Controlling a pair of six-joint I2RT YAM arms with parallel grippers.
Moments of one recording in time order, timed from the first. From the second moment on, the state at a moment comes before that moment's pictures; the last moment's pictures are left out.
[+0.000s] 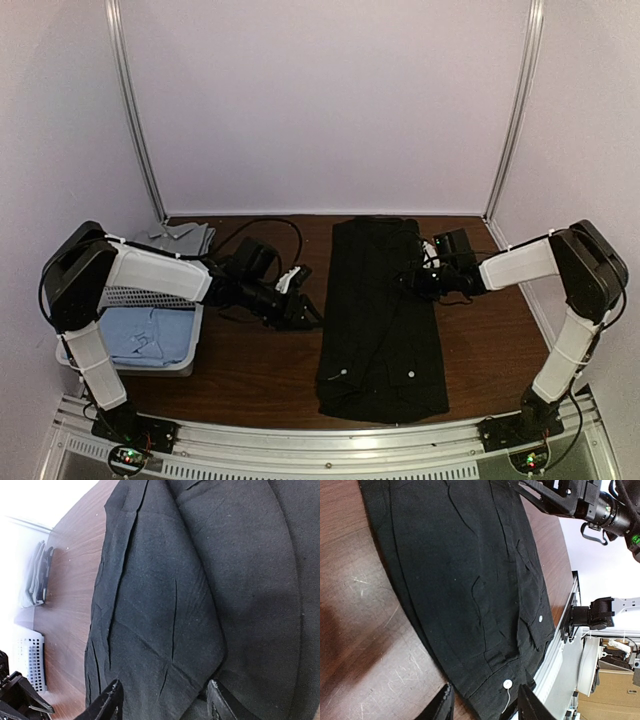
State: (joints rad) left arm -0.77 1.80 1.00 -0.01 0.64 -0.64; right arm 0.41 1.74 0.86 0.15 -0.34 0.65
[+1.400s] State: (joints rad) left arm -0.77 1.82 1.02 -0.01 0.64 -0.64; right arm 0.40 1.80 0.78 0.36 -0.40 0.82
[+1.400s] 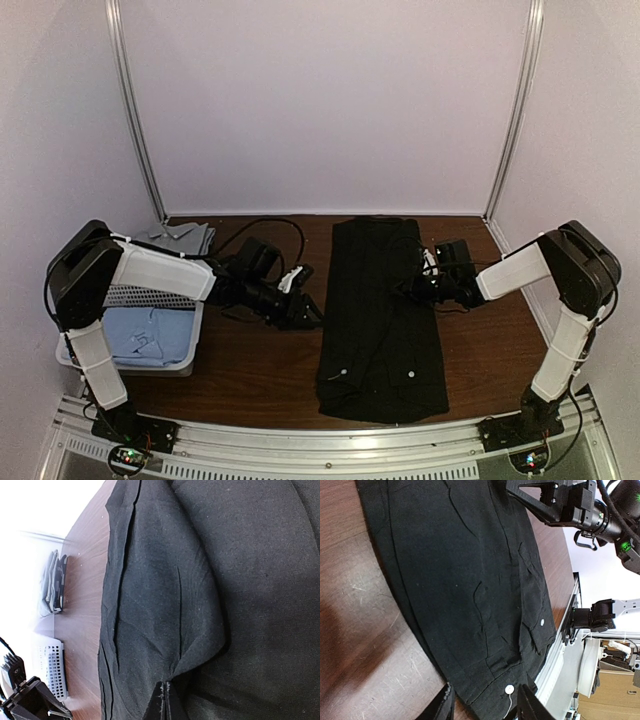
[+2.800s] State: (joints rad) left arm -0.77 1.84 1.04 0.00 0.64 -0.64; right arm 0.37 1.78 0.73 0.44 -0.41 0.83
